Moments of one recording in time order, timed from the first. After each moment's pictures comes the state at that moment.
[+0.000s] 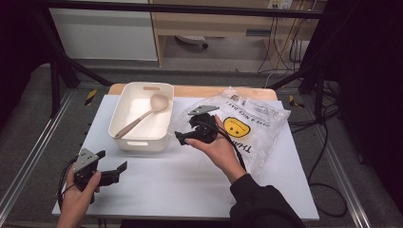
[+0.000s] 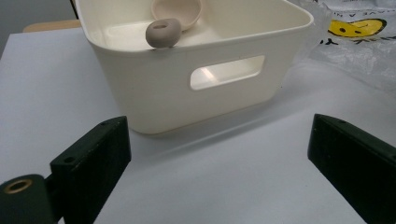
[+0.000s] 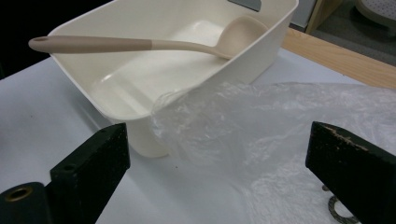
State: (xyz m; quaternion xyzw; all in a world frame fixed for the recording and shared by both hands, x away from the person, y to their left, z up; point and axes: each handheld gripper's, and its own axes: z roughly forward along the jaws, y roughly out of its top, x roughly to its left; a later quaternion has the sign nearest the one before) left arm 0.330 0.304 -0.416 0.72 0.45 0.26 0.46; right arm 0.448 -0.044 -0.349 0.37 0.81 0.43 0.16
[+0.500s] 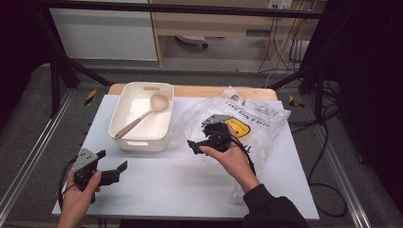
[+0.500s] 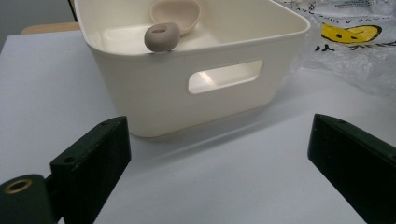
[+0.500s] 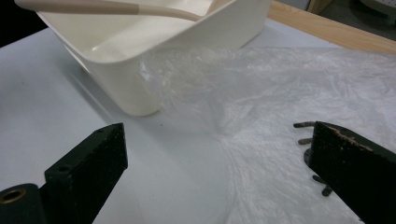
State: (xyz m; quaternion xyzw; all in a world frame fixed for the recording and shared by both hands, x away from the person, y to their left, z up) left arm 0.330 0.304 -0.416 0.72 0.45 0.26 0.47; right arm 0.432 -0.082 -0.370 0.37 0.82 0.42 0.16
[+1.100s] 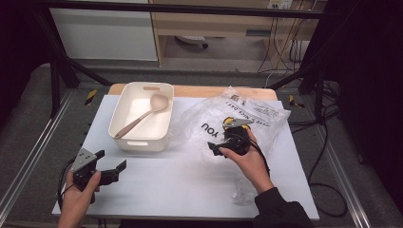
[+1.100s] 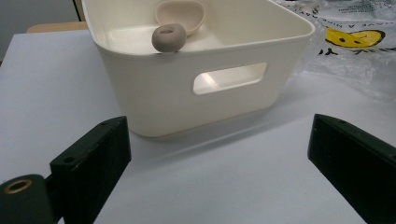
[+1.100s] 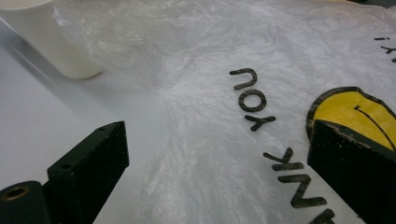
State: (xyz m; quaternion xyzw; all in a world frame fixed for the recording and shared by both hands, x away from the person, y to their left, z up) left arm 0.330 0.306 -0.416 0.71 0.46 0.26 0.47; right arm 0.435 -0.141 -0.390 0.41 0.80 0.39 0.17
